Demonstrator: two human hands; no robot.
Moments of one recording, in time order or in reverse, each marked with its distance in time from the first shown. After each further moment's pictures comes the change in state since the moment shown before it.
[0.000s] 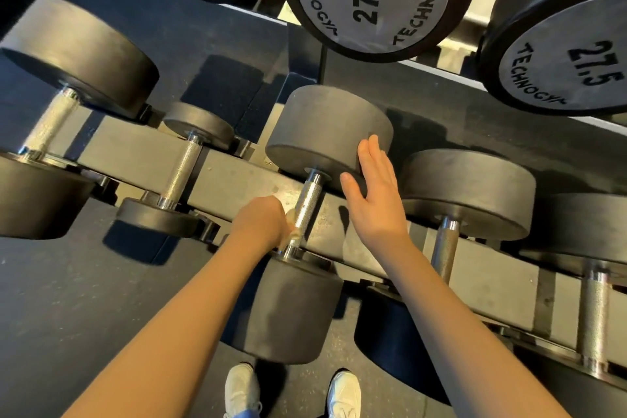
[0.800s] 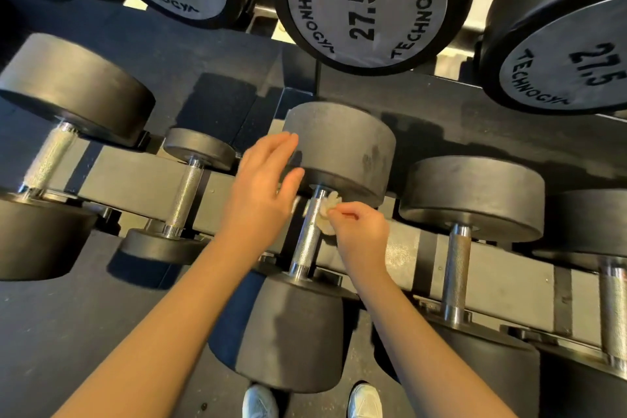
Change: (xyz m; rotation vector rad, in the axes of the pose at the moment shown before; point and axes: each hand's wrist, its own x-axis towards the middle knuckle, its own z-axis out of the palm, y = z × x) left_hand -0.016 0.005 -0.059 -0.263 0.603 0.654; right_hand -0.005 -0.009 0.052 0.482 0.254 0.425
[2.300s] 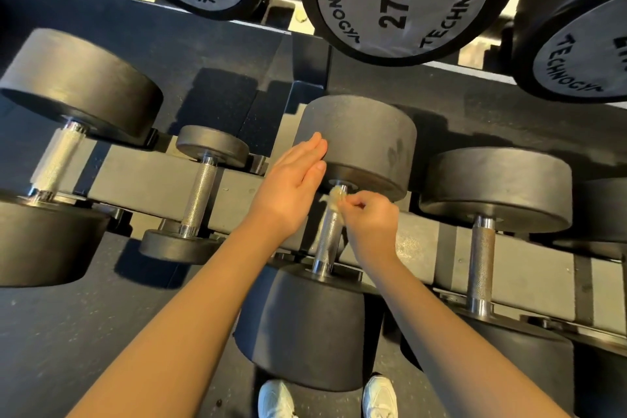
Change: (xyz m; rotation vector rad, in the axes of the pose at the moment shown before) left_hand 0.010 -0.022 0.008 -0.270 -0.289 -0.198; right_hand 0.010 0.004 0.026 -0.221 0.039 -0.191
